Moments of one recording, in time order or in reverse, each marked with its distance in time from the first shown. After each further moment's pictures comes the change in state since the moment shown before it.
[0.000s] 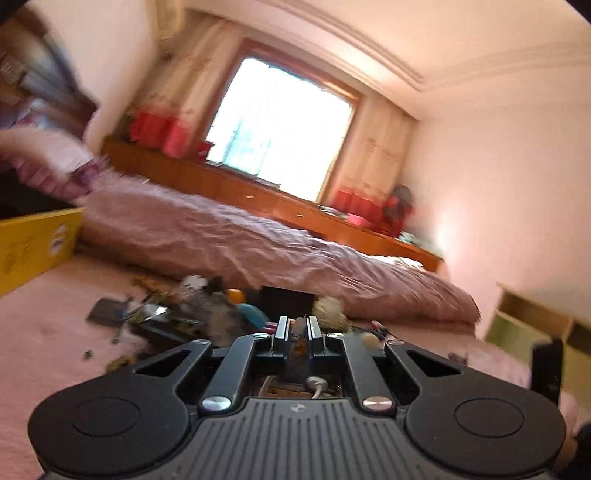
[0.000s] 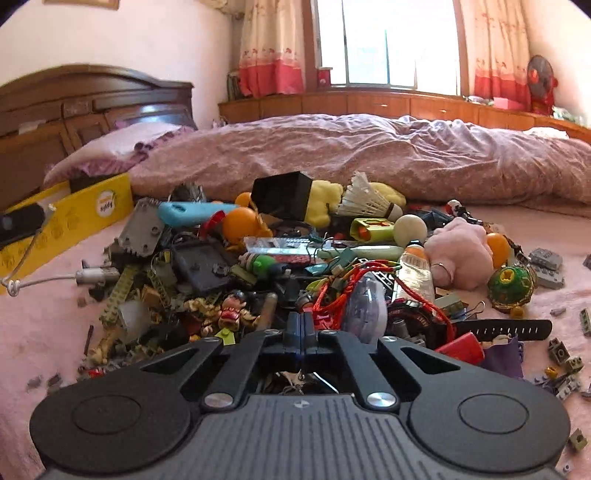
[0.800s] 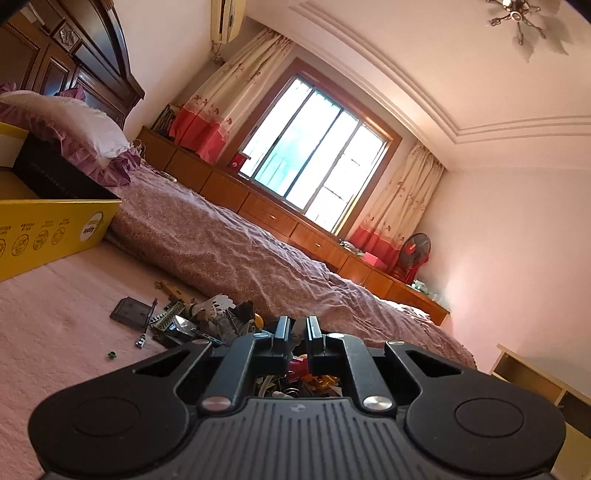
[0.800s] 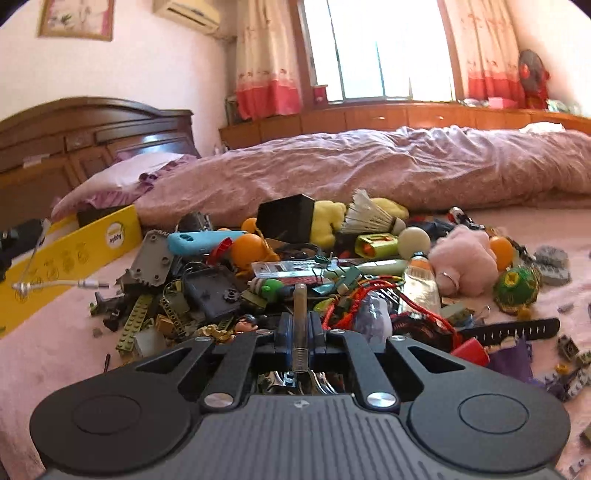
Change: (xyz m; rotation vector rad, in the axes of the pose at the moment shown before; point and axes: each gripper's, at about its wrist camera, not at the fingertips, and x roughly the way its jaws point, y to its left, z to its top) left arm -0.019 0.031 0.020 -0.164 -0.088 0.018; right arm -0.006 -0.002 0.000 0.057 -0.058 0.025
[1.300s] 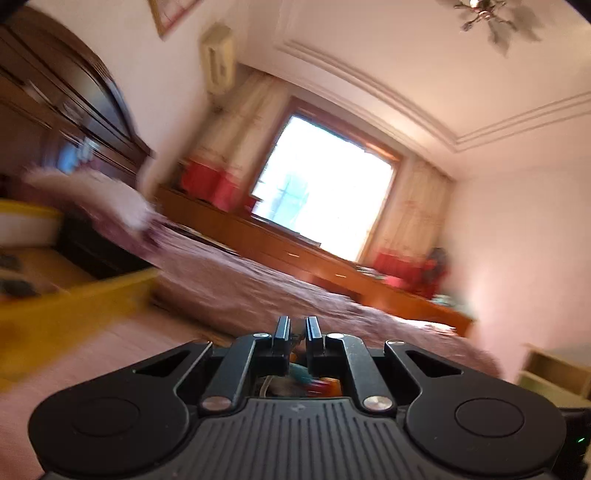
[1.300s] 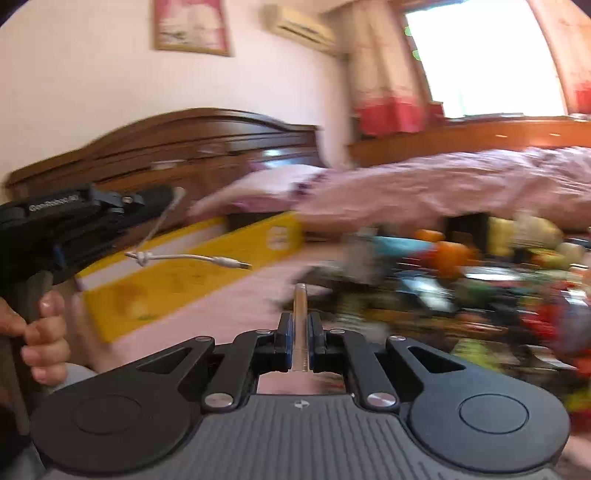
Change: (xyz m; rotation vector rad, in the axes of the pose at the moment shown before) left arm -0.116 -0.025 0.026 0.136 -0.128 0.139; right arm -0.048 0.126 -0.018 -0.088 -0.072 0.481
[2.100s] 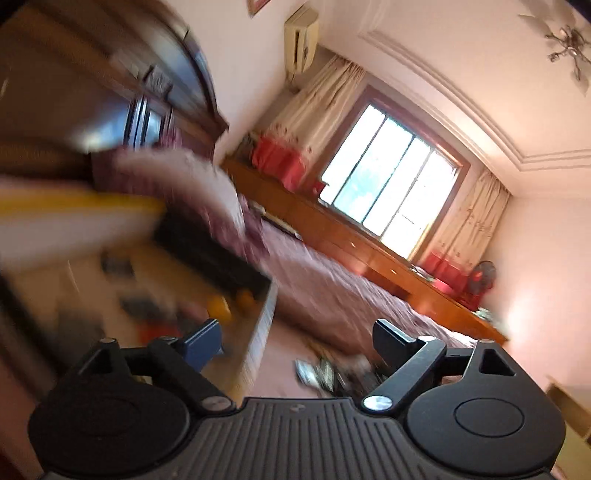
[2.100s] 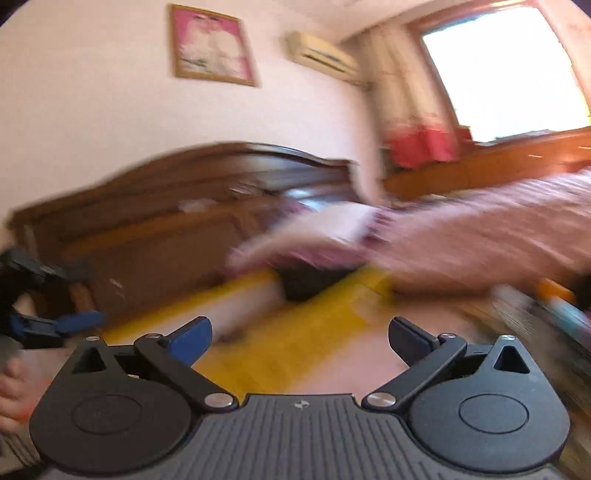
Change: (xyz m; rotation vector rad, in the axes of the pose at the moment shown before) left arm -0.075 0.154 0.078 -0.188 0.118 0.098; right arm 0.093 0.052 0.017 0.063 -0.084 -0.079
